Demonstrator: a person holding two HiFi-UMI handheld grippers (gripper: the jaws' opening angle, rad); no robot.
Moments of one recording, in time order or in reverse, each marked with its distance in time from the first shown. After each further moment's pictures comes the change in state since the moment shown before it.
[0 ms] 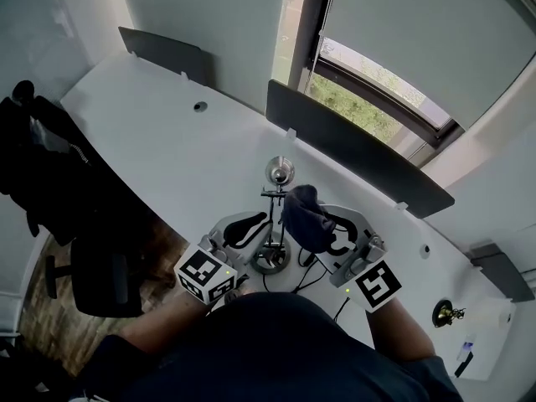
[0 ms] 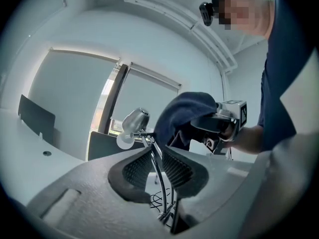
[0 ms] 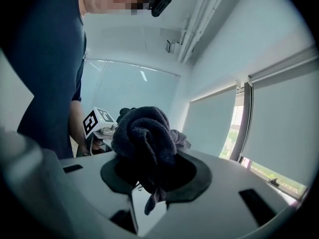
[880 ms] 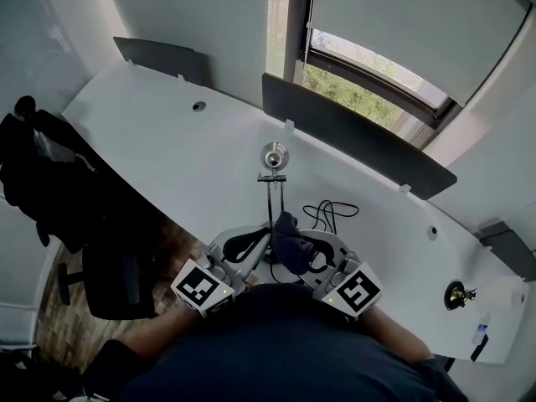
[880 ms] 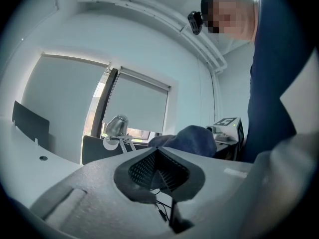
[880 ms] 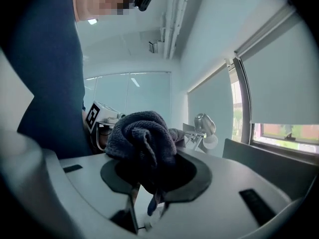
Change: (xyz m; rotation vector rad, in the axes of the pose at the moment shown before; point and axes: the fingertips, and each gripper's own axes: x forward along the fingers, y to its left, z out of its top) left arm -0.033 -0.055 0.012 0.041 -0.020 -0.061; right arm -0.011 0.082 -0.039 0.268 0.008 0.059
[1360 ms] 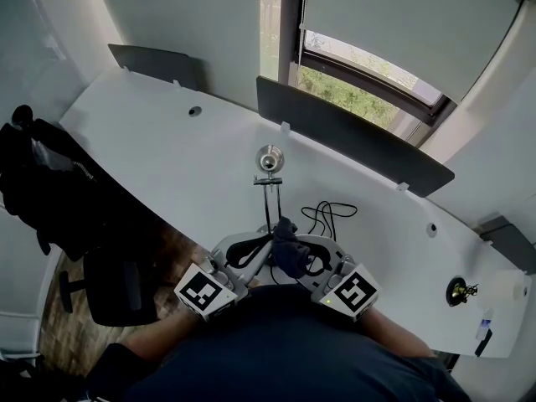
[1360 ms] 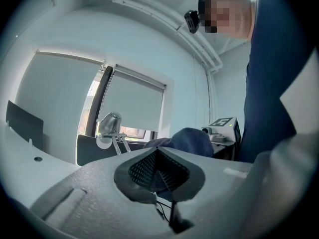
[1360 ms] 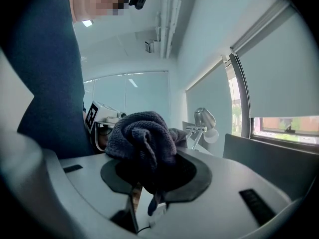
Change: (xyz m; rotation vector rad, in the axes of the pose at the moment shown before) left arm 0.005 -0.009 -0.007 0.019 0.018 -0.052; right arm 0.001 0.003 -0.012 0.053 -0.001 -0.002
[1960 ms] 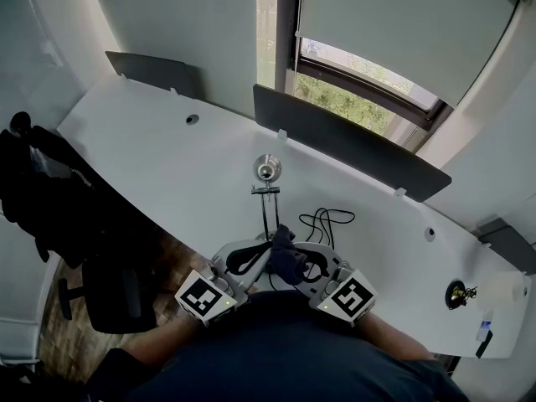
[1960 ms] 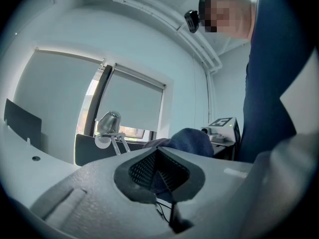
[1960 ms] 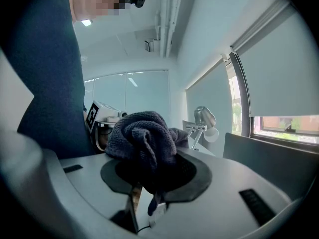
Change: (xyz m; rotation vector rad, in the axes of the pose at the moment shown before) left arm 0.003 0.000 -0.001 -0.004 0.000 -0.017; right arm 0.002 -0.001 -0.002 0.002 0.016 0.002
